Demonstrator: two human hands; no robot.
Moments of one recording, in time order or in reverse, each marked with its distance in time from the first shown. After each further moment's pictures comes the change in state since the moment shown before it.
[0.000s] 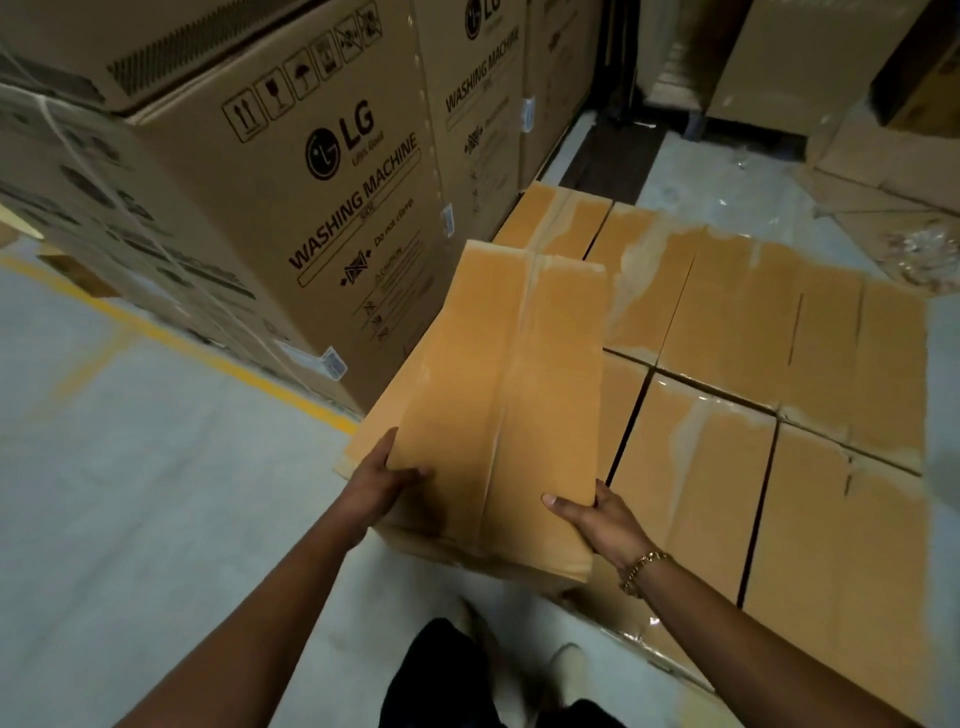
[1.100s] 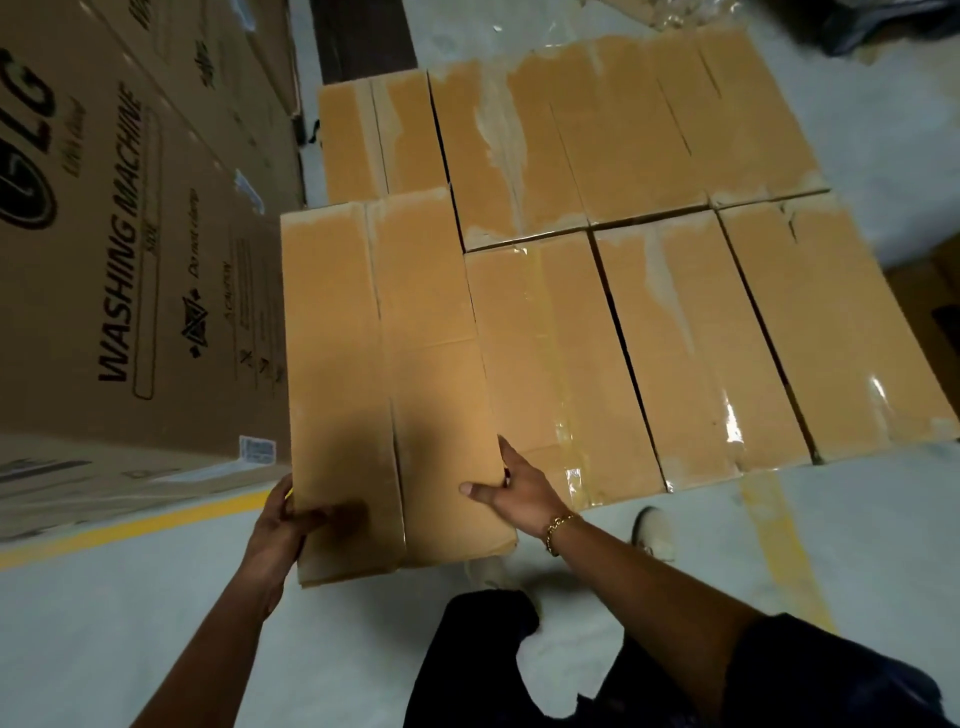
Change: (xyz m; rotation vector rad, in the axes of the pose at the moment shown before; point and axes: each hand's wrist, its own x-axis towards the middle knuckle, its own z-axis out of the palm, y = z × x) left_hand 0.215 -0.051 -0.215 0.177 -0.177 -0.228; right_hand 0.128 -0.011 0.246 0.076 0.292 0.174
